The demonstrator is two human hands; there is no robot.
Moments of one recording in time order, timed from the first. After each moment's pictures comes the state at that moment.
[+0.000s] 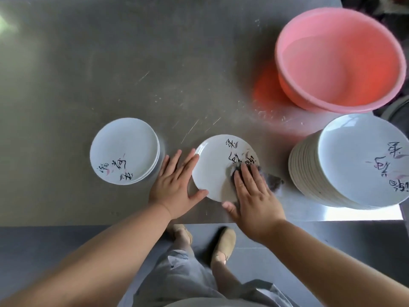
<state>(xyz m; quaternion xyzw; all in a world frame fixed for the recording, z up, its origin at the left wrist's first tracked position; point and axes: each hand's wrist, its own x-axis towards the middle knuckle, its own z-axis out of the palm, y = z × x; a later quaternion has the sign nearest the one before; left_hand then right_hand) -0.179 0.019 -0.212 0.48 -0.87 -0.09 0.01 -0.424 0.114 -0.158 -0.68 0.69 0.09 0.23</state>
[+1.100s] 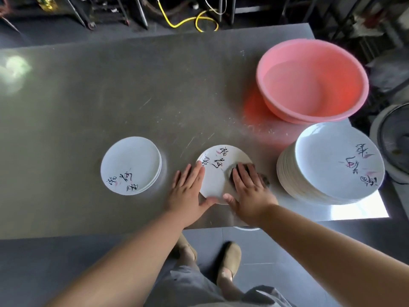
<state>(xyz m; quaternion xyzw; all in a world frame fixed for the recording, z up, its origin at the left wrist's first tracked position) -0.212 0.033 -0.200 0.49 -0.86 -0.14 -0.02 -0.440 0.092 -0.159 -0.67 0.70 0.08 0.25</state>
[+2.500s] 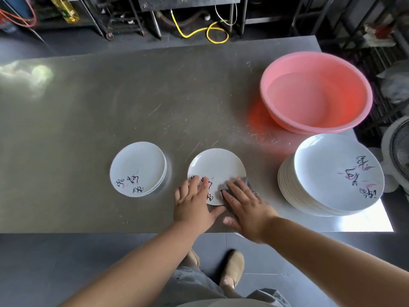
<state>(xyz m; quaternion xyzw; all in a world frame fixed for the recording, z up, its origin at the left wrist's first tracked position) -0.241 0.060 -0.175 0.60 -0.79 -0.11 -0.02 -0.448 0.108 -0.153 -0.77 0.58 0.11 0.24</state>
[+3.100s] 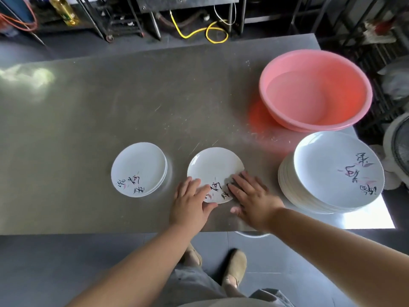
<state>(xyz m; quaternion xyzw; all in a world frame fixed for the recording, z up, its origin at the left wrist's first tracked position) -0.221 0.059 -0.179 0.55 -0.82 -0.12 0.07 -0.468 0.093 -0.160 -0.78 0.59 0.08 0.19</state>
